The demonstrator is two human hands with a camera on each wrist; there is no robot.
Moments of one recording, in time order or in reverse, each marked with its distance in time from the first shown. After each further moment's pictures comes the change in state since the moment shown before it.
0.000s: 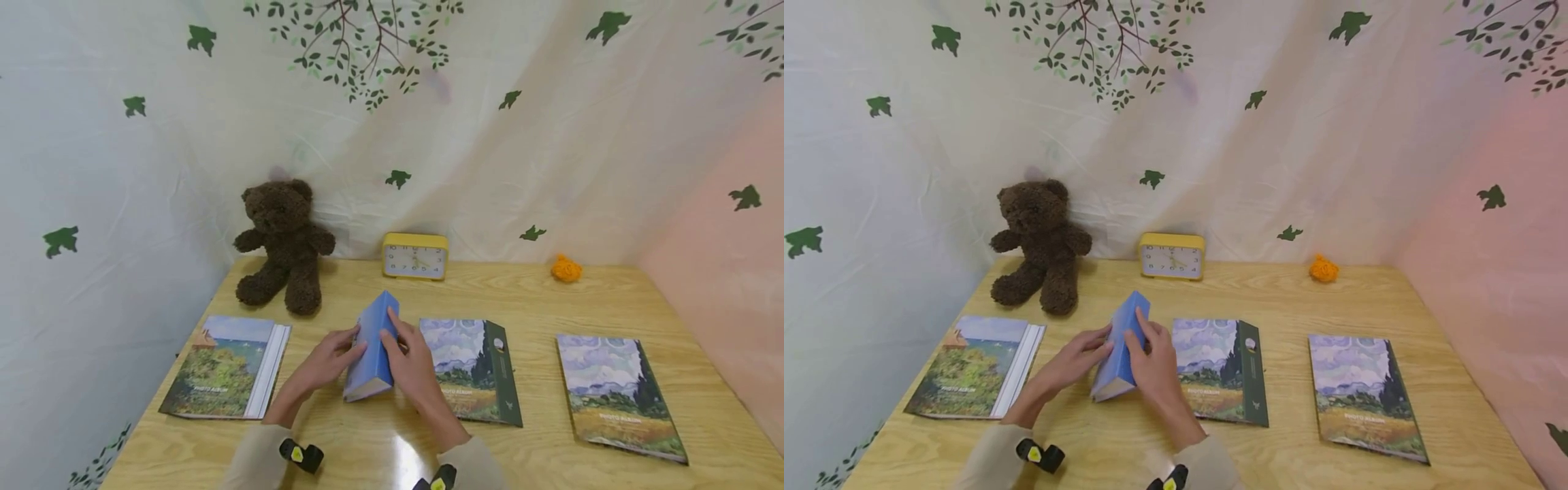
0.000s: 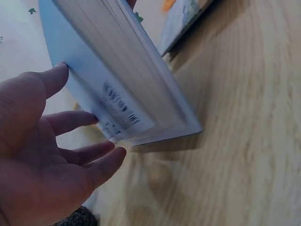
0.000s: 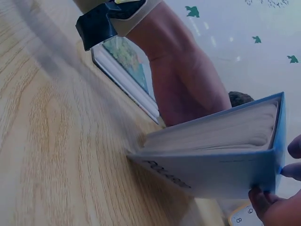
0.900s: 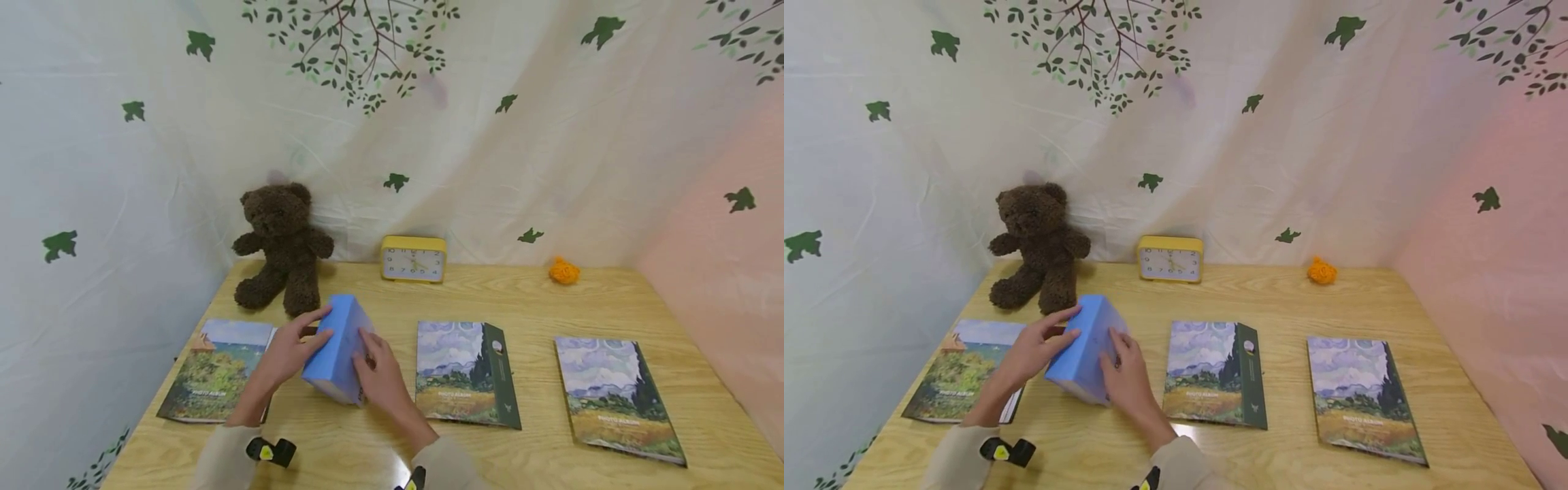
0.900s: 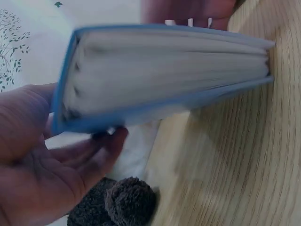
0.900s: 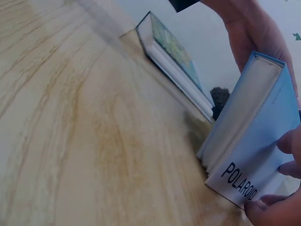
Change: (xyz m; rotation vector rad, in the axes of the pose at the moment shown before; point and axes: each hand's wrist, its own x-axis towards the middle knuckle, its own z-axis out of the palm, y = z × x) left_hand -0.023 0.020 -0.049 0.038 0.155 -0.012; right_hand 0.009 0.026 0.040 -0.088 -0.103 -0.111
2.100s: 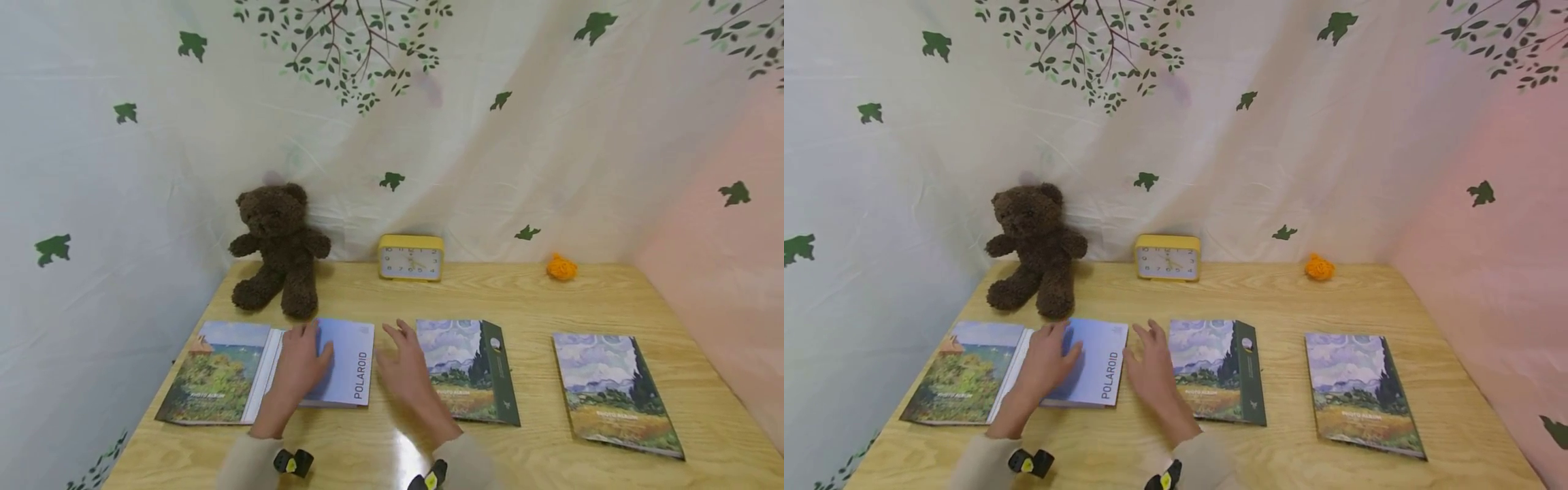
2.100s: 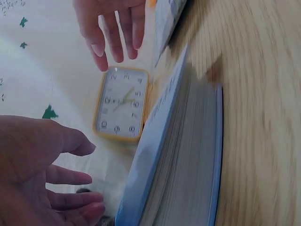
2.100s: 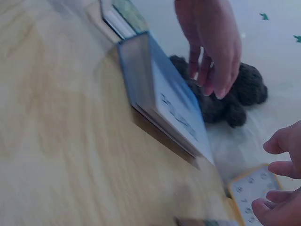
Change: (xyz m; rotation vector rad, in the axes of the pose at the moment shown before) left_hand 0.001 -0.001 0.040 0.537 0.261 -0.034; right_hand 0.001 0.008 -0.035 -0.188 0.141 -0.027
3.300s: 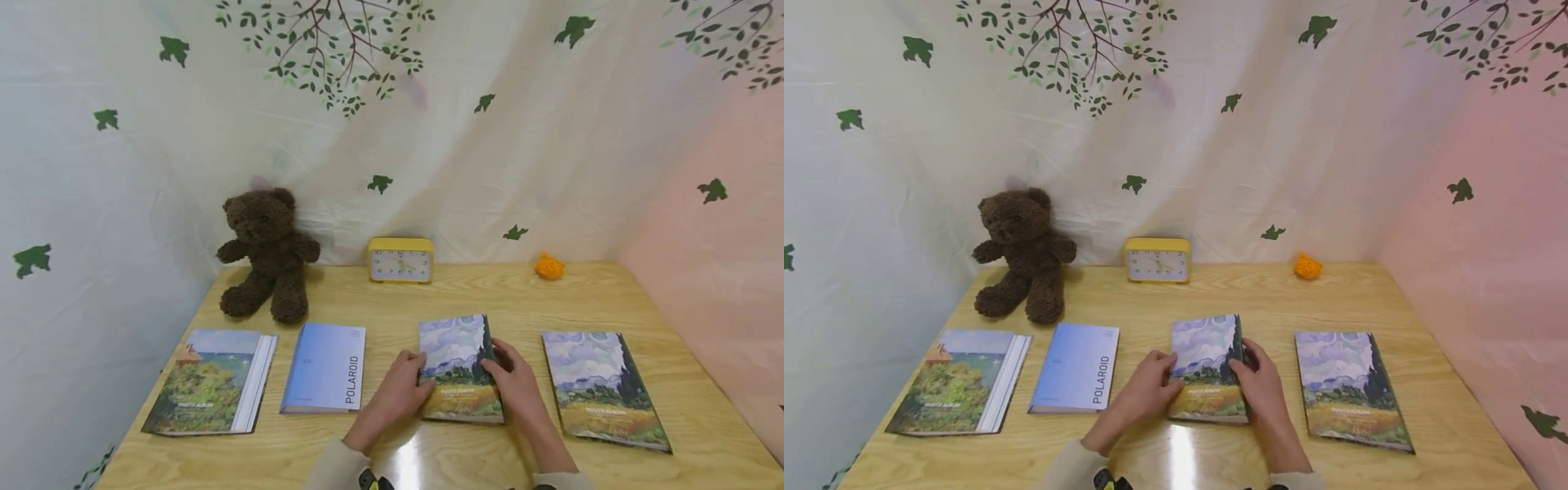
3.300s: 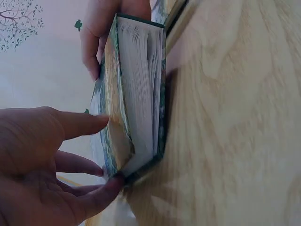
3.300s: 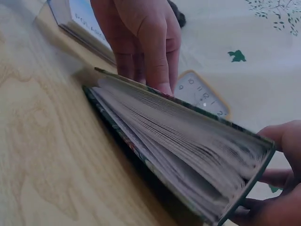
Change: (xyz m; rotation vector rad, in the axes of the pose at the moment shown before) left_hand -0.021 0.117 0.090 -0.248 -0.344 0.270; right_hand -0.044 0.064 -0.151 0.114 0.051 0.437
